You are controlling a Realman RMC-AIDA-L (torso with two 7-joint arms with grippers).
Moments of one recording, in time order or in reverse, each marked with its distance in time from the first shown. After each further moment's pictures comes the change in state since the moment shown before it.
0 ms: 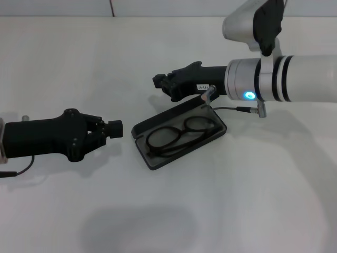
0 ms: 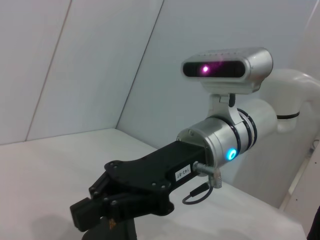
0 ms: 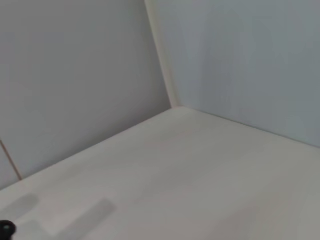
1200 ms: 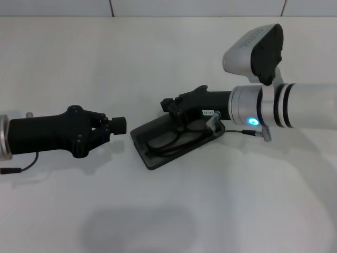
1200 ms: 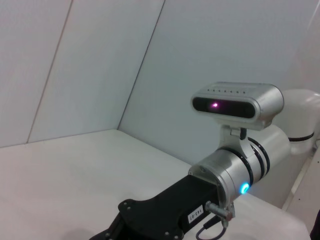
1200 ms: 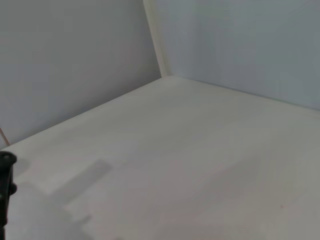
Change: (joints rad) left arm -0.013 -0.006 0.000 -0.004 0.000 -0.017 0.004; right arm -0.069 0.000 -0.128 -0.024 0.057 0.075 -0.048
